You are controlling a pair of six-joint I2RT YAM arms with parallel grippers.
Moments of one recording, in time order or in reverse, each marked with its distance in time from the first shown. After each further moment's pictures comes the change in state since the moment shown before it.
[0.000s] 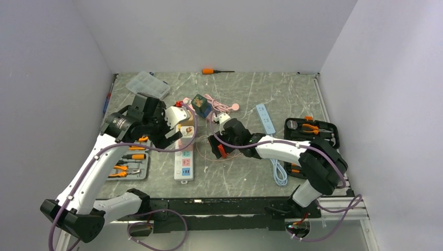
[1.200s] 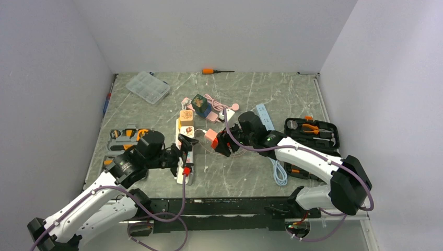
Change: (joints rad) left arm -0.256 -0.401 -0.563 0.538 0.409 0.581; right arm -0.029 -0.238 0.012 -0.120 -0.264 -0.164
